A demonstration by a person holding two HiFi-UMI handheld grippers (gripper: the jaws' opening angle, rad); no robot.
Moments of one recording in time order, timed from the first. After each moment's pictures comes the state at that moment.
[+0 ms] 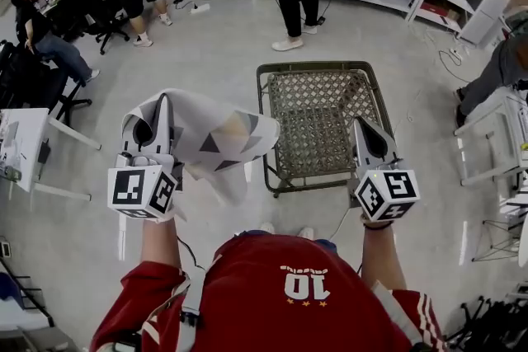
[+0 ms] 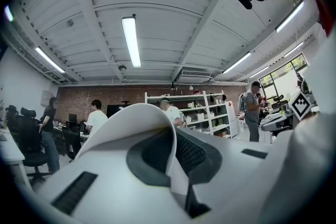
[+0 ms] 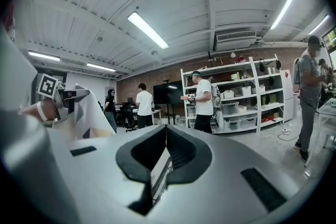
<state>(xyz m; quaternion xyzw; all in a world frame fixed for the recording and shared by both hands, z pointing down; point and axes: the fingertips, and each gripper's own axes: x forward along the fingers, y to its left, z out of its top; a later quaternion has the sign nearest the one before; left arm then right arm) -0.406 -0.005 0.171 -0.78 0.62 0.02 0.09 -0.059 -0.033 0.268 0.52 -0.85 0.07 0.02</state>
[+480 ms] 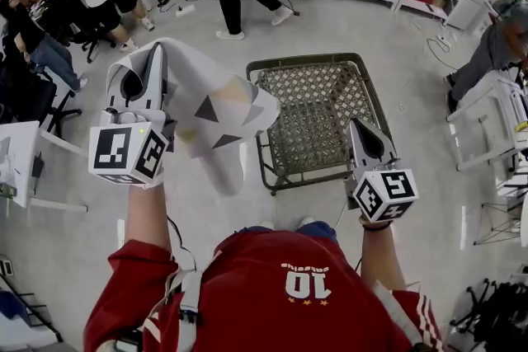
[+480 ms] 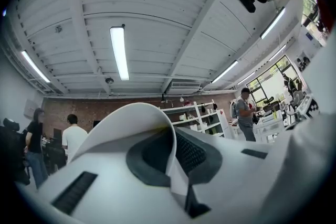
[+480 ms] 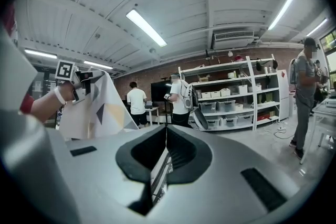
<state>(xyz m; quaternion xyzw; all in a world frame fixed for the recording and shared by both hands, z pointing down) -0.383 -0.057 0.100 -0.81 0.57 0.05 0.16 -0.061 -0.018 0.281 0.54 -0.84 0.08 0.03</state>
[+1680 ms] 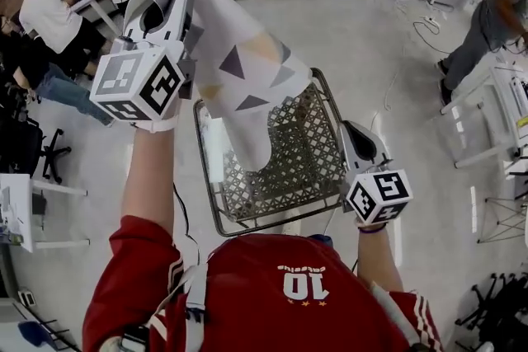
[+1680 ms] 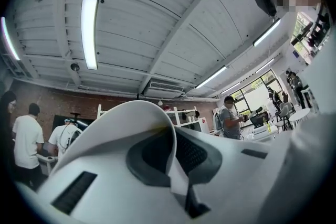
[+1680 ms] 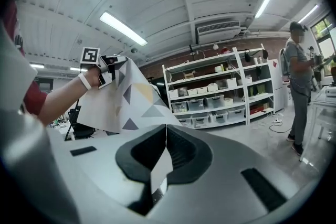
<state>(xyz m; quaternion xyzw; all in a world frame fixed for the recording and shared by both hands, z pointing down) -0.067 -0.346 0.055 -0.87 0.47 0.07 0.16 0.160 -0.205 0.313 0.56 -0.82 0.12 0.02</state>
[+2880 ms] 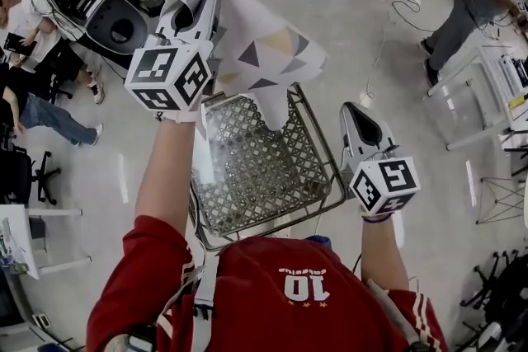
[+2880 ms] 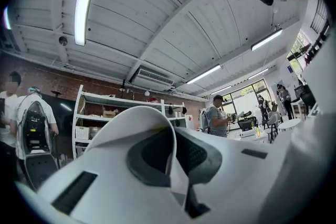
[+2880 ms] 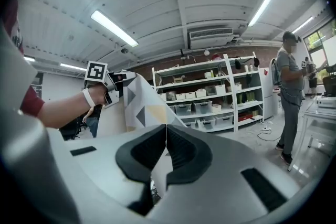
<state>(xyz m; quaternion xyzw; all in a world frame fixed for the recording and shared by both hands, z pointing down) 0.091 -0.446 0.130 -0.91 0.41 0.06 0.10 0.271 -0.269 0.296 0.60 -0.79 0.09 0.02</state>
